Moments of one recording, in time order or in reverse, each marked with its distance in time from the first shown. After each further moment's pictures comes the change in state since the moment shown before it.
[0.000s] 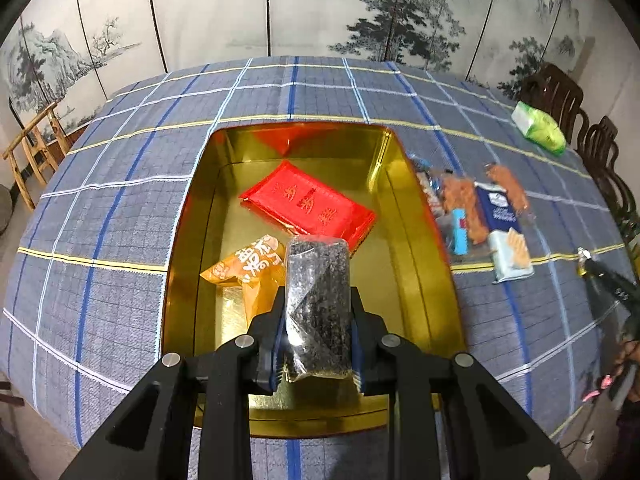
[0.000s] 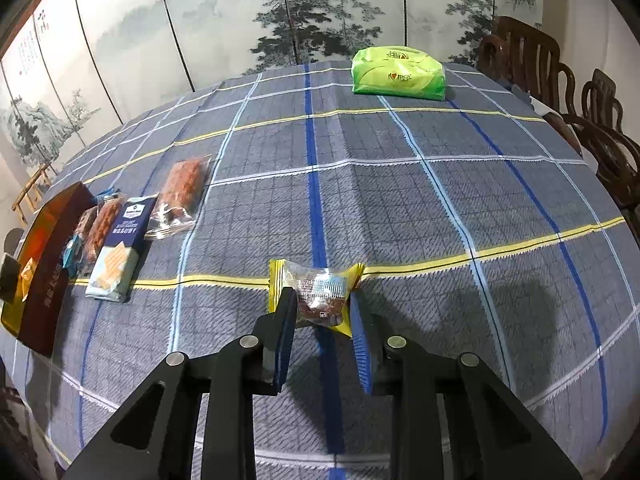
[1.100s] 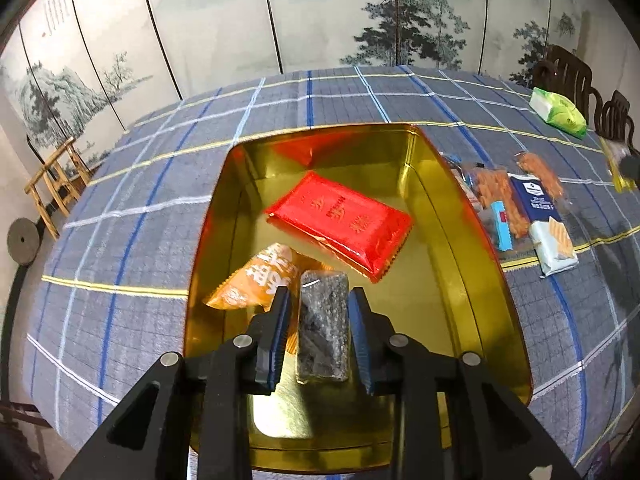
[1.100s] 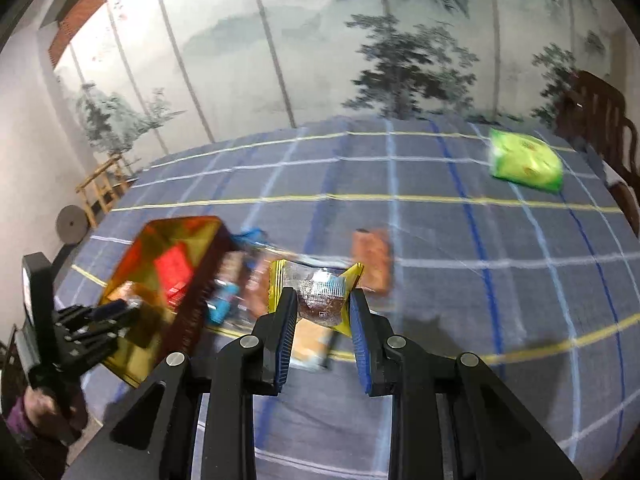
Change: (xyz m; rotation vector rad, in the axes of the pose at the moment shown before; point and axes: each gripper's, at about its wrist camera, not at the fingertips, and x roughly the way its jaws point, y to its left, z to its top) left arm 0.015 0.000 -0.004 0.088 -0.085 0.132; right arm -0.051 0.142 0.056 -0.147 -0.083 0.237
